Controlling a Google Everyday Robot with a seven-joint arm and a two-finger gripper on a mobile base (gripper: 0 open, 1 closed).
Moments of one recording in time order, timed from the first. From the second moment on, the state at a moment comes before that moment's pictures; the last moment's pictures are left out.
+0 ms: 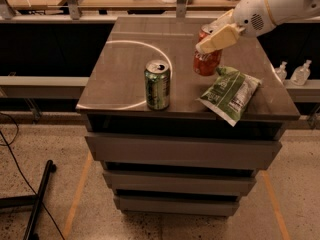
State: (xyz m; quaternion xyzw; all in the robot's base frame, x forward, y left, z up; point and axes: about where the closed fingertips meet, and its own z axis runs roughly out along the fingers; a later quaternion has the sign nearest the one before) arm 0.649 -0.126 0.974 -0.52 0.73 0.21 0.40
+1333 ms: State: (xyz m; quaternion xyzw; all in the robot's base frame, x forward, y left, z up) arm 0.587 -0.069 0.949 -0.55 0.69 0.23 0.40
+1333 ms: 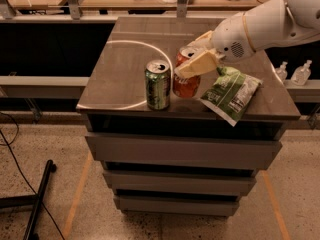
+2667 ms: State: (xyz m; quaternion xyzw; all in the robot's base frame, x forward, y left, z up) arm 0.585 -0.066 0.938 -0.56 0.70 0.23 0.39
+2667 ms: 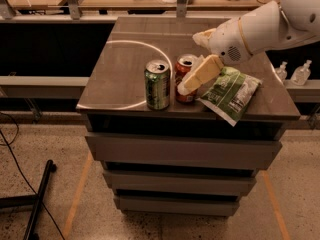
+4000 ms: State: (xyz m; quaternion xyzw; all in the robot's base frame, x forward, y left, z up) arm 0.578 -0.114 0.970 -0.54 0.67 0.22 0.45
